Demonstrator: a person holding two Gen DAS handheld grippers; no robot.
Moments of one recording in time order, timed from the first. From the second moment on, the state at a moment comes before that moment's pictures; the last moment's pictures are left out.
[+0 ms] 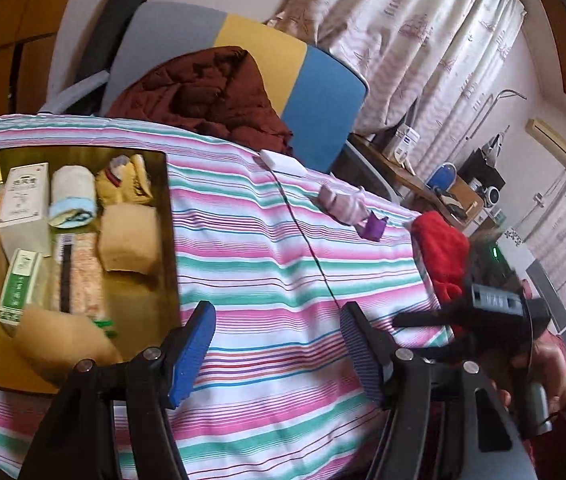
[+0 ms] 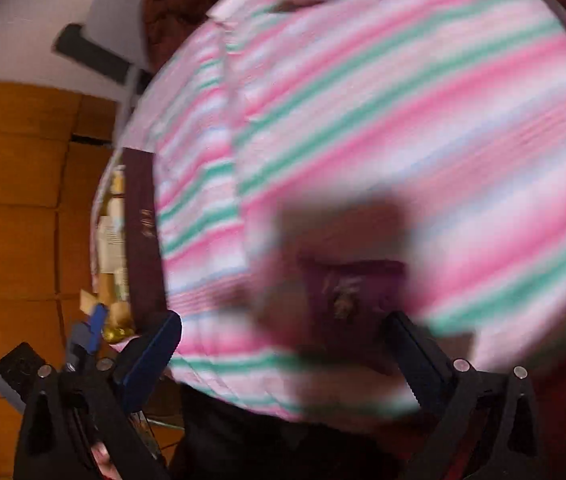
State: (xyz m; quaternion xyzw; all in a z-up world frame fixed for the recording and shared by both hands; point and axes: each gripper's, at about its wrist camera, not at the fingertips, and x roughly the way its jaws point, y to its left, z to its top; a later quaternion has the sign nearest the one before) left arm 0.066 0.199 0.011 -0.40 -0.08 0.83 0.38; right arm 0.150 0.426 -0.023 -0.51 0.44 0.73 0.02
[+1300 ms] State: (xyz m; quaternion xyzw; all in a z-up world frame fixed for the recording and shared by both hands) left arm 0.083 0.368 -0.051 -0.43 0.06 0.75 0.49; right arm 0.034 0.624 -0.027 -0.45 0.21 0.85 0.20
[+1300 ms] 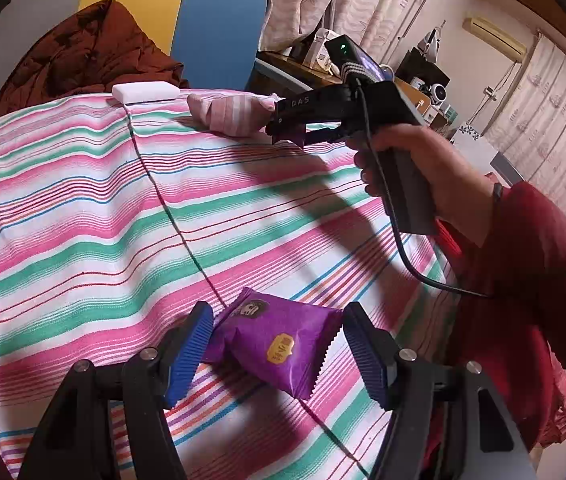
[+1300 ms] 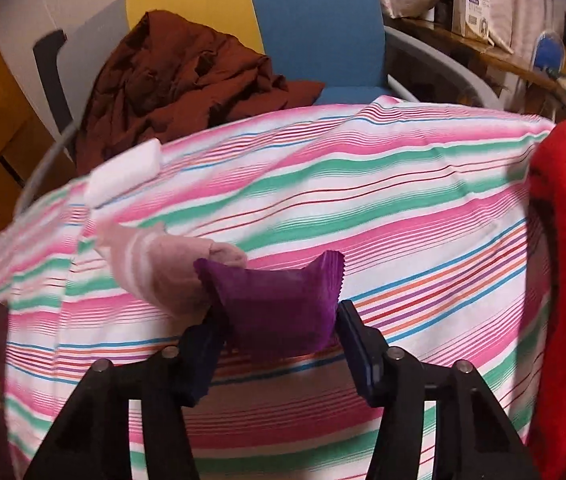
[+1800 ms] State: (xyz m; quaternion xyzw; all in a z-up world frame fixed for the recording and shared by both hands) left arm 0.089 0.373 -0.058 -0.42 0.09 0.76 0.49; right arm 0.050 0.615 -0.016 -0.43 0.27 0.84 0.18
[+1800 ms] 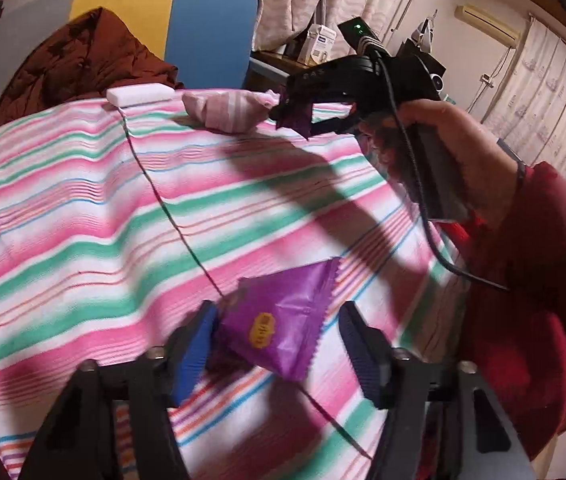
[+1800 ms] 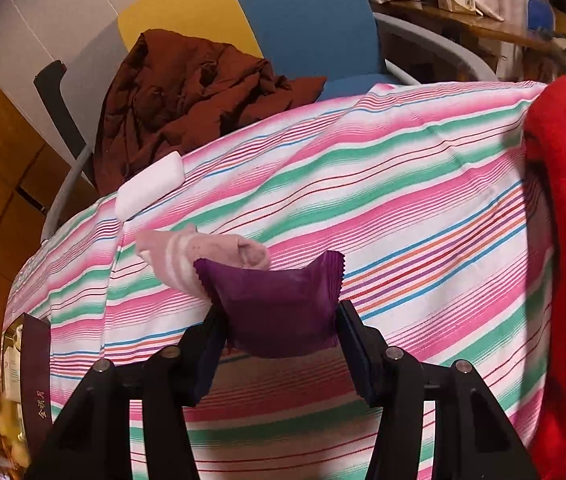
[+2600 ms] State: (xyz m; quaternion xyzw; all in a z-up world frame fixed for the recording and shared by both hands) left arm 0.060 0.289 -0.023 -0.40 -0.03 0.81 0.43; right arm 0.064 0.611 0.015 -0.35 0.25 0.88 0.20
